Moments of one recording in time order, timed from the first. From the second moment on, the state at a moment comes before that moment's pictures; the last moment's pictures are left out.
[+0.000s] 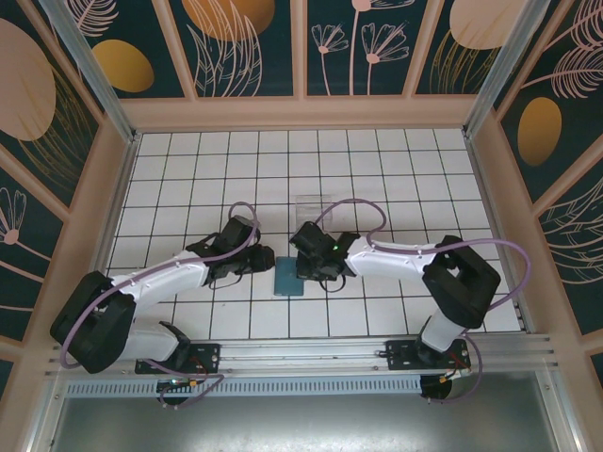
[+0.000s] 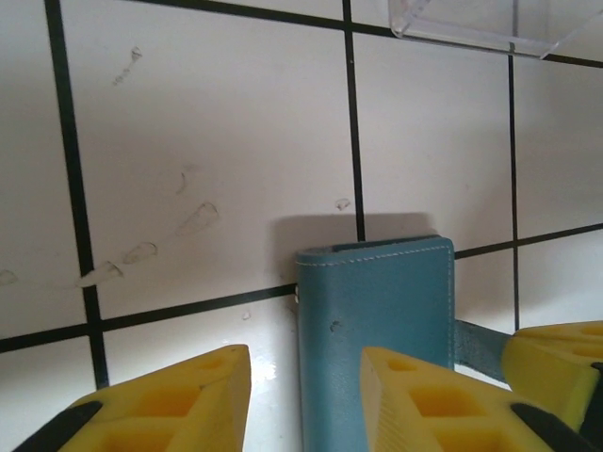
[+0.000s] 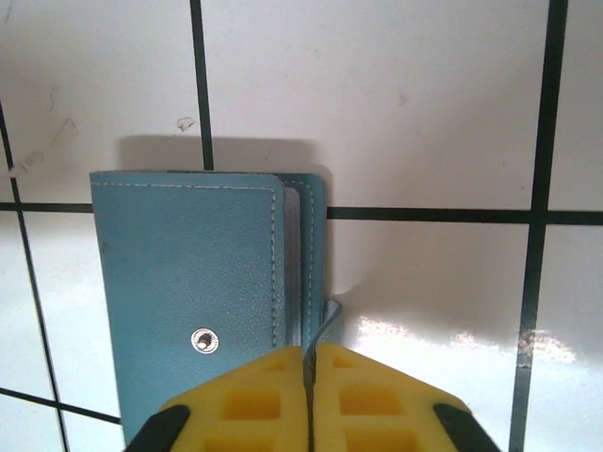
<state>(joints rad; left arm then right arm) -0.66 1.34 0.63 -0.25 0.16 -0.75 1.00 1.62 0.96 -0.46 0.02 0.99</state>
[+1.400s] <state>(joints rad) -0.66 1.27 0.59 -0.26 0.22 -0.78 1.01 1.49 0.94 -0.30 -0.07 1.00</state>
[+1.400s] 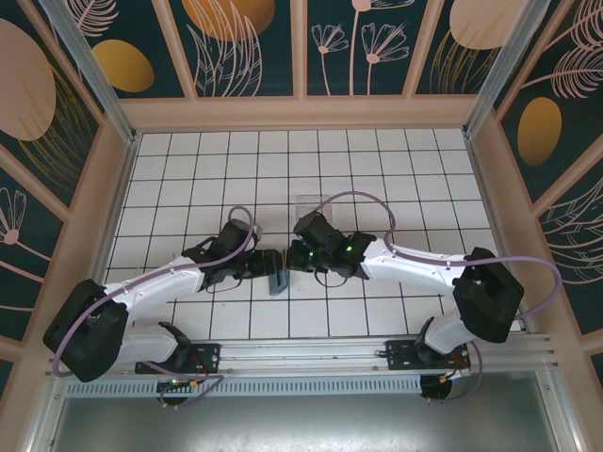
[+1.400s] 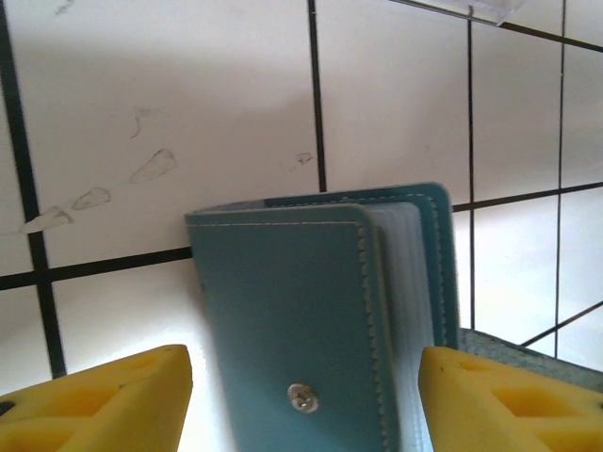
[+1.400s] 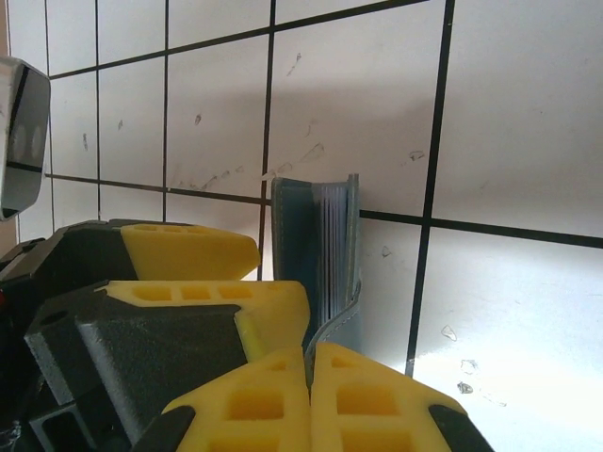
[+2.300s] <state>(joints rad) -0.66 1.19 0.55 -0.32 0.15 -0.78 0.98 1.54 0.87 -0.35 -0.03 1.02</state>
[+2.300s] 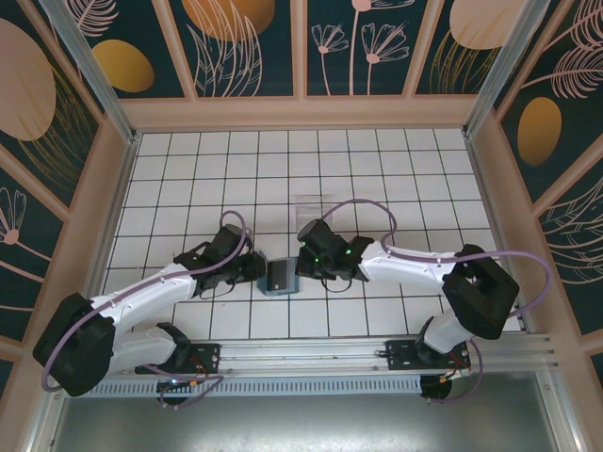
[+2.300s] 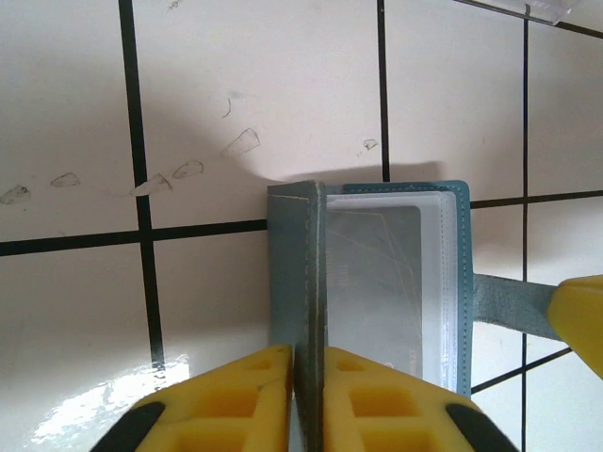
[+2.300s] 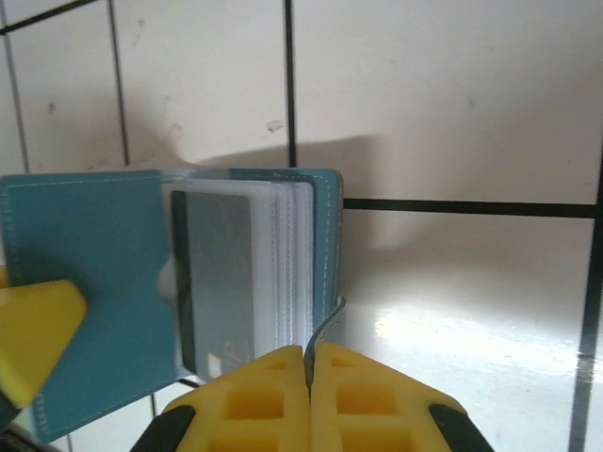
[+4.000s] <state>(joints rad) -0.70 1.22 0.53 0.02 0.36 -1.06 0.86 1.41 0.75 -0.37 -0.11 0.99</state>
